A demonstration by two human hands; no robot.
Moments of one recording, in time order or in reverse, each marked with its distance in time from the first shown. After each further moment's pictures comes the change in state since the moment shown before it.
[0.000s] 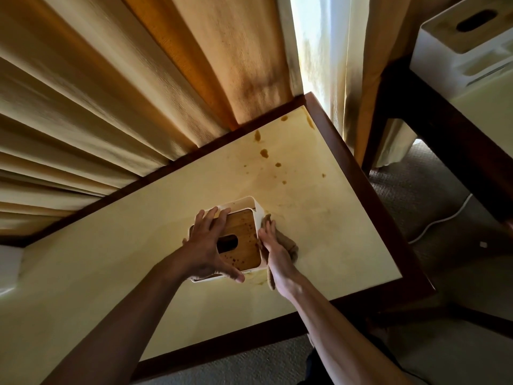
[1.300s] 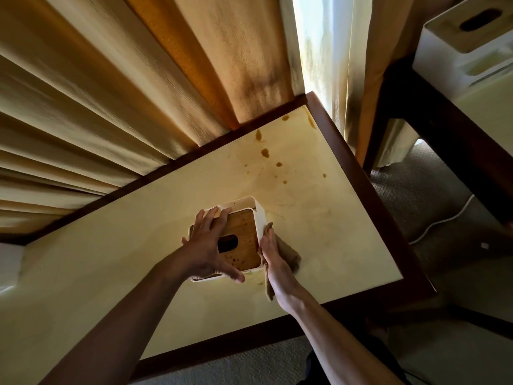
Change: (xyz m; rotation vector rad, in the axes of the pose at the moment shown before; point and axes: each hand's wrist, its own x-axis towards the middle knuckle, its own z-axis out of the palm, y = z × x) left_hand -0.002 0.006 0.001 0.011 -0.010 -0.040; right_hand -0.018 0.014 -0.003 -0.074 -0.077 -0.029
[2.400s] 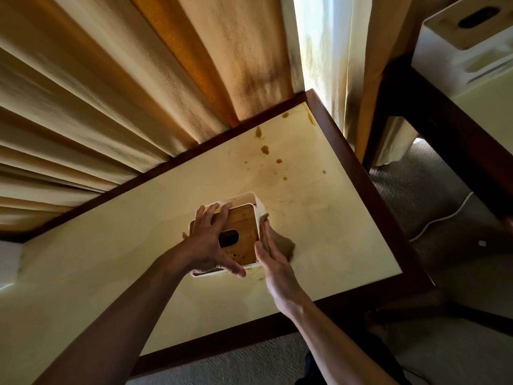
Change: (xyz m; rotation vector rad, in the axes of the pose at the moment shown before) left_hand 0.001 0.001 0.000 0.014 0.000 0.004; right_hand -0.019 -0.004 0.005 -0.046 -0.032 -0.112
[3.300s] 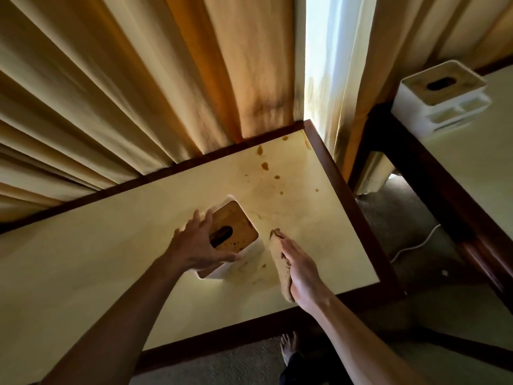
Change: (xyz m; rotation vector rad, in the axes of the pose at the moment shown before) left_hand -0.019 -0.013 -0.004 0.037 0.172 -0.101; right_hand -0.023 -0.038 -0.025 -0.018 0.235 0.142
